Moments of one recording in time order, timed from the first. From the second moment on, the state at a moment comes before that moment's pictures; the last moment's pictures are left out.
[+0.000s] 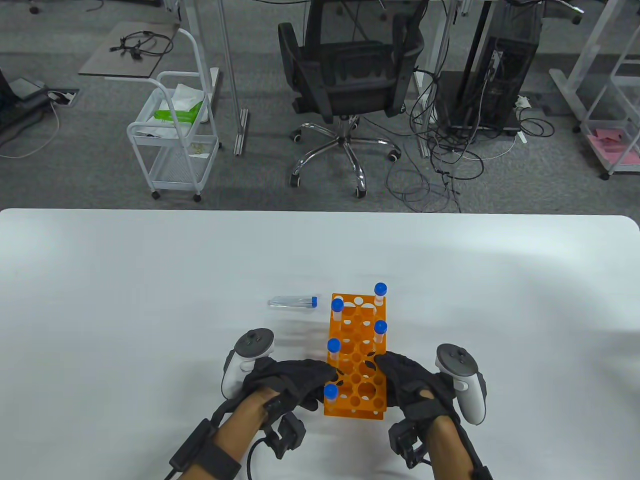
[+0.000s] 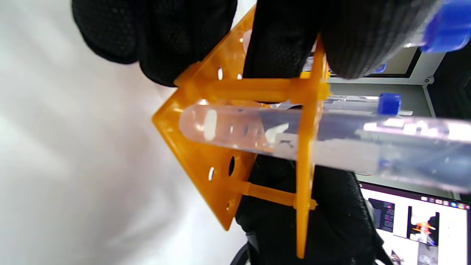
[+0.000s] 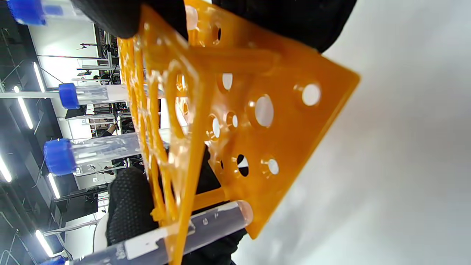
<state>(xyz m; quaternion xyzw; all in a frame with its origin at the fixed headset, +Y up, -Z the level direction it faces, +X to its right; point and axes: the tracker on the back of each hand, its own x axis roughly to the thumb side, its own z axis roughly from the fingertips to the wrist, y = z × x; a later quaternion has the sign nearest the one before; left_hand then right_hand) -0.103 -0.773 -0.323 -0.35 -0.08 0.64 0.68 0.181 -0.750 -0.299 -0.07 0.29 0.73 0.61</state>
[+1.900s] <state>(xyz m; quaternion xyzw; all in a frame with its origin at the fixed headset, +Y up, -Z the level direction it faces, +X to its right) -0.226 -0.730 -0.342 -0.20 0.02 0.67 0.71 0.038 -0.769 -0.471 0.01 0.11 0.99 0.12</state>
